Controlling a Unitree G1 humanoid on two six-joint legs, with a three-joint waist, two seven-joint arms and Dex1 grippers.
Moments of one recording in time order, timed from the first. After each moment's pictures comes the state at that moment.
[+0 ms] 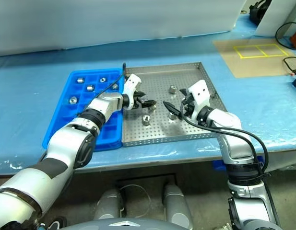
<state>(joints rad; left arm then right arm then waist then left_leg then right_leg) -1.19 0.11 -0.04 1.29 -0.03 0.16 -0.72 -0.41 -0.46 -0.03 -0.20 0.30 0.55 0.61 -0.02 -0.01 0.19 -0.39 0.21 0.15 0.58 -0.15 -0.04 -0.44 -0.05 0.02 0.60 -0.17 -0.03</state>
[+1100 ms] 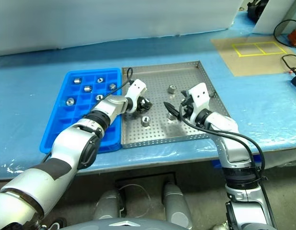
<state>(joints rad) -1.19 0.07 -0.05 1.31 0.09 0.18 -0.62 -0.38 -0.43 -0.03 -0.21 0.30 0.54 0.54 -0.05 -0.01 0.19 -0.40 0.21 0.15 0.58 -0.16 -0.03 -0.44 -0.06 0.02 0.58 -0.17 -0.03</state>
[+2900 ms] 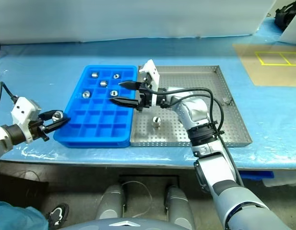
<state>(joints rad) -0.08 0.78 0.41 -0.16 -0.32 0.46 -0.88 -0.87 -0.20 0.14 0.24 0.46 0.56 1.03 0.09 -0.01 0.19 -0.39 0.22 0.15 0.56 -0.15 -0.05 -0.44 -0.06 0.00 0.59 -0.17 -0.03</state>
